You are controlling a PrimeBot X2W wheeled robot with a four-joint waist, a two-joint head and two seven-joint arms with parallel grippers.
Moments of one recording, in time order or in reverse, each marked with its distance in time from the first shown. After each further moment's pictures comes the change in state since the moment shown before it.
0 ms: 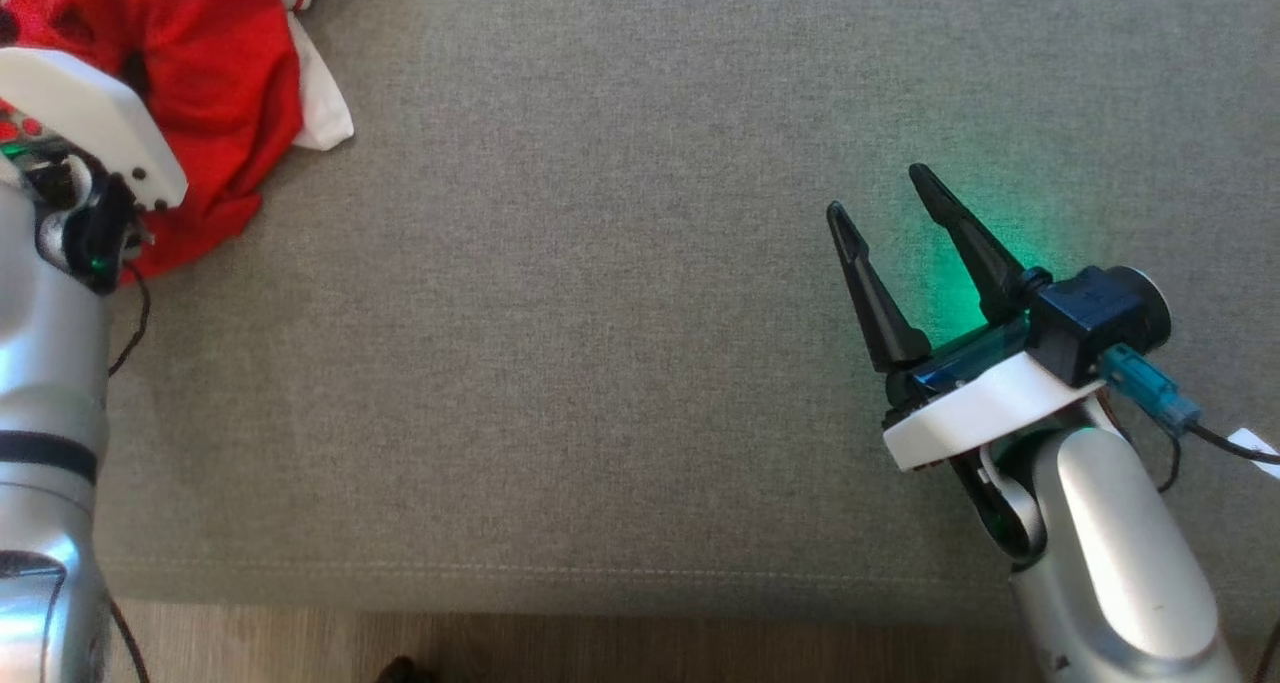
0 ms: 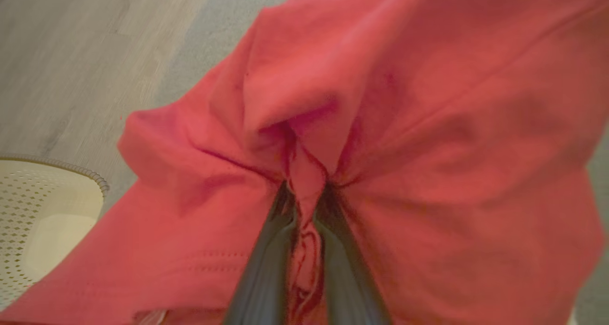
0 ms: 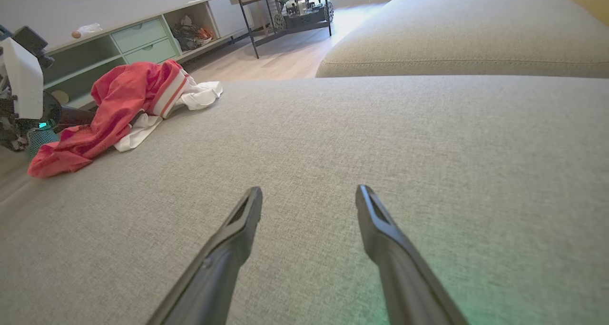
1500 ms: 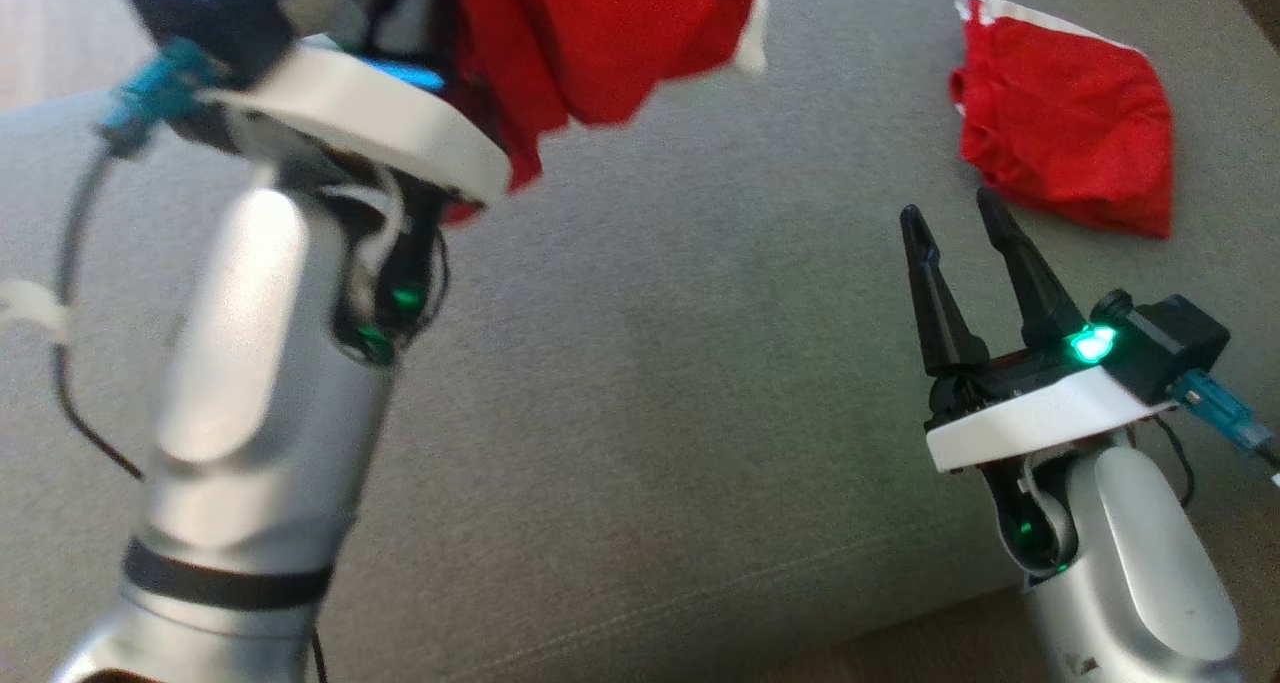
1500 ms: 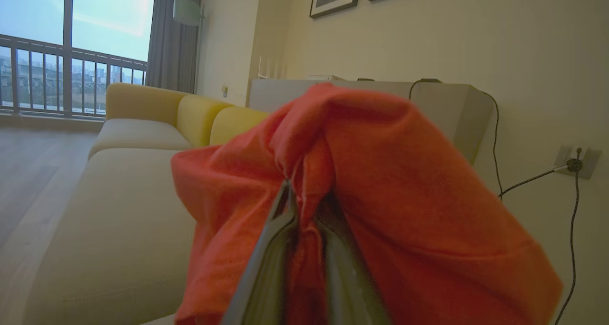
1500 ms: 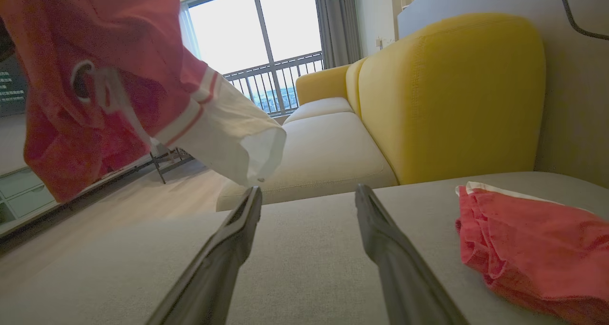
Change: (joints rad) left arm 0.267 -0.207 -0.207 -0.898 -0.078 0.173 -0.191; right arm 0.021 0.001 -0.073 0.104 0.185 0.000 -0.103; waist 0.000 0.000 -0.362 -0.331
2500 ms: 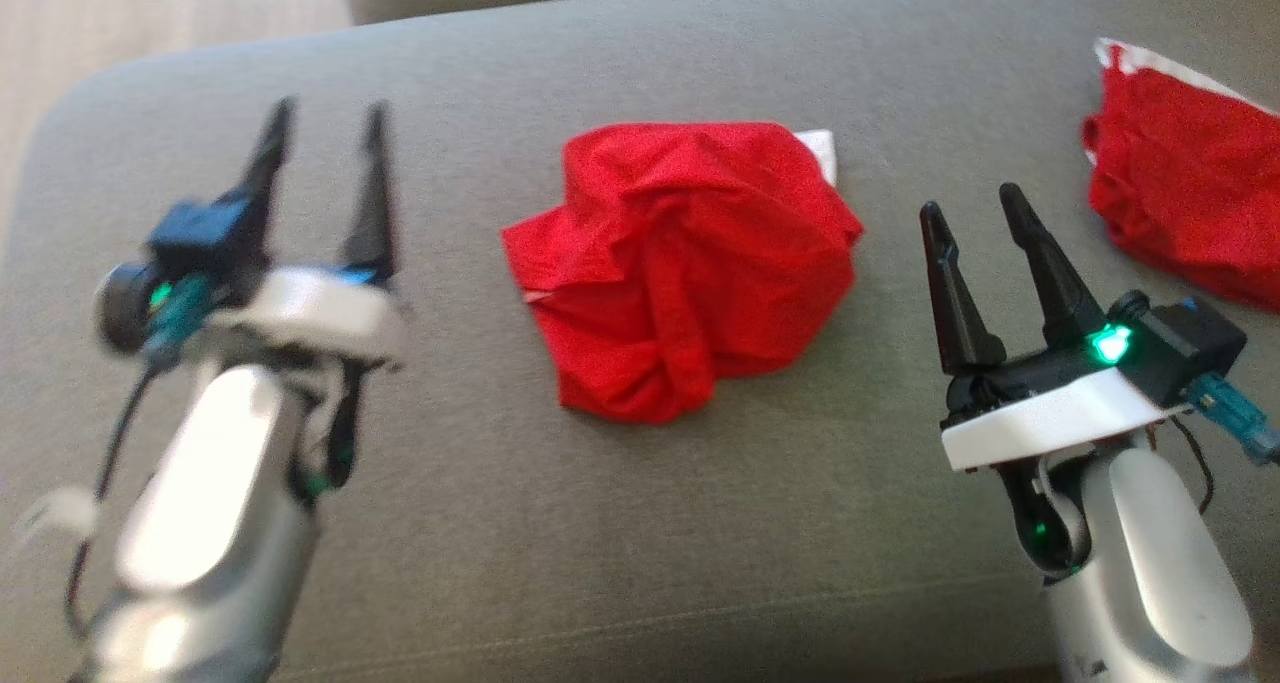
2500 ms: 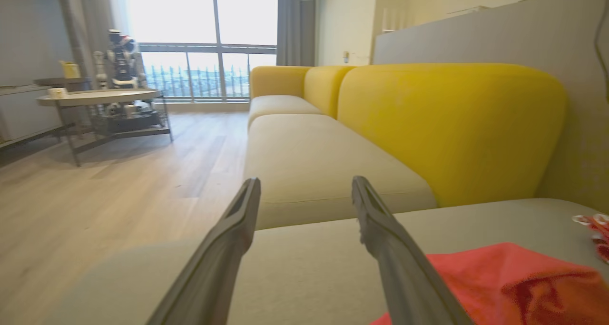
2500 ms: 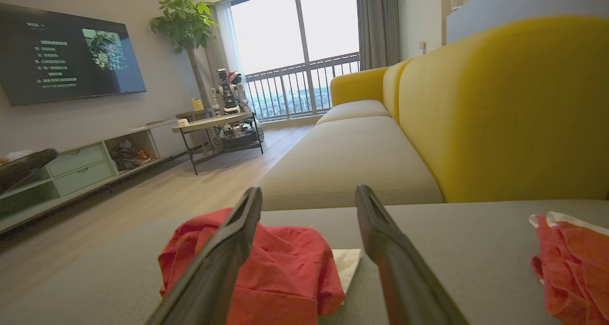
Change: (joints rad) left arm 0.233 0.129 -0.034 0.132 0.094 0.119 -0.211; right arm 0.008 0.001 -0.036 -0.019 -0.048 0.000 0.000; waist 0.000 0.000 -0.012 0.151
